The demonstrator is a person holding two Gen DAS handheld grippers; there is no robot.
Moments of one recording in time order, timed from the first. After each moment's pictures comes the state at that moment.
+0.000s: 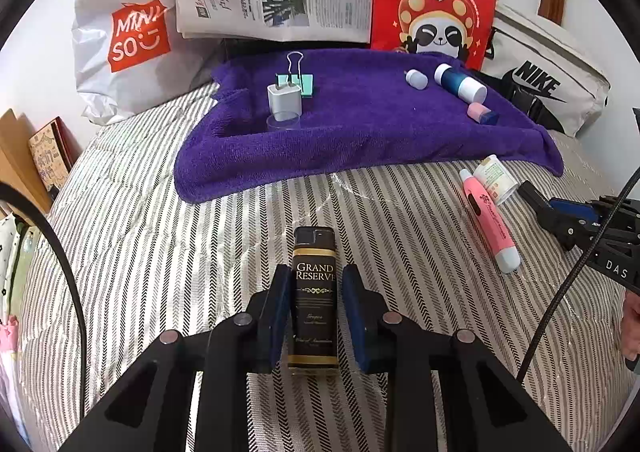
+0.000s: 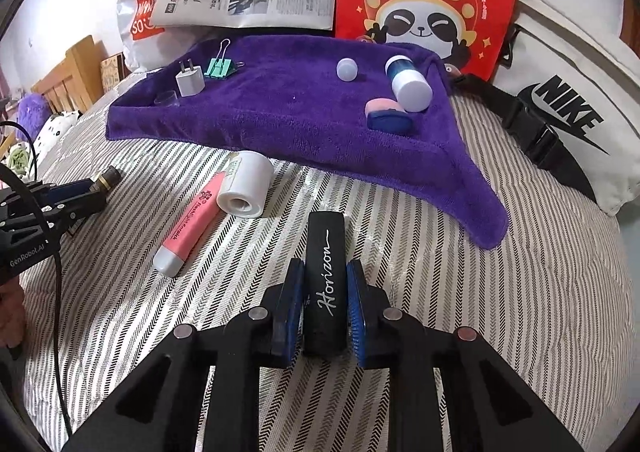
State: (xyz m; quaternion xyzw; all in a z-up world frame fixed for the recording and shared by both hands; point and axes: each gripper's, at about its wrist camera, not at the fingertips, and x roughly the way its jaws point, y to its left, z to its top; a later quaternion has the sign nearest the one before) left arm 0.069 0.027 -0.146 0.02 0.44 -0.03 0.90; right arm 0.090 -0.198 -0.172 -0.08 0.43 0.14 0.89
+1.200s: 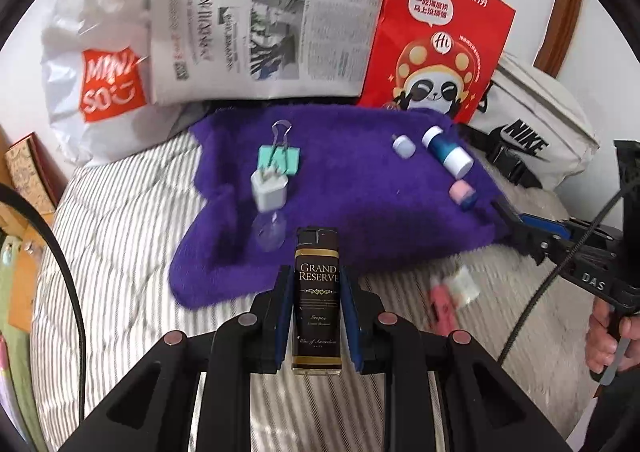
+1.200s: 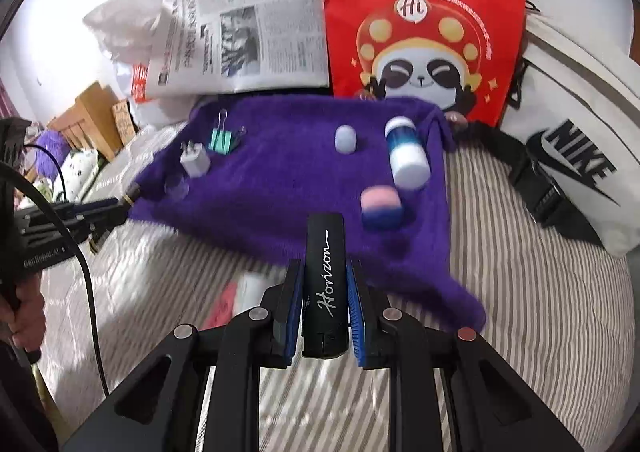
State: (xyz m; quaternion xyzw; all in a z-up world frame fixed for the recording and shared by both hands) left arm 0.137 0.034 -0.081 -0.03 0.44 -0.08 0.89; right arm 0.151 -0.208 -0.107 -0.02 0.41 0.18 0.89
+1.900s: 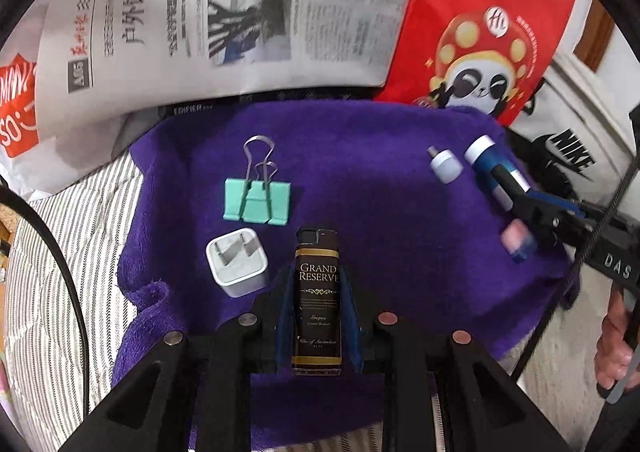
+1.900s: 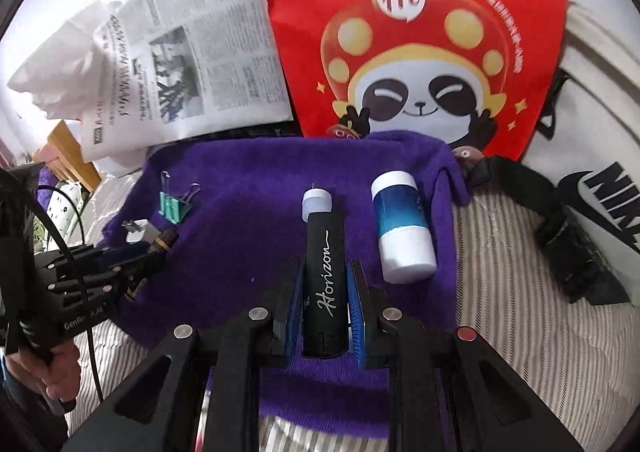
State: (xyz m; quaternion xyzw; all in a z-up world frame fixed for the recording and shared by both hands) left arm 0.240 0.019 -0.129 -0.02 0.48 -0.07 0.87; right arm 0.253 -0.196 -0.123 0.01 0.44 0.16 0.88
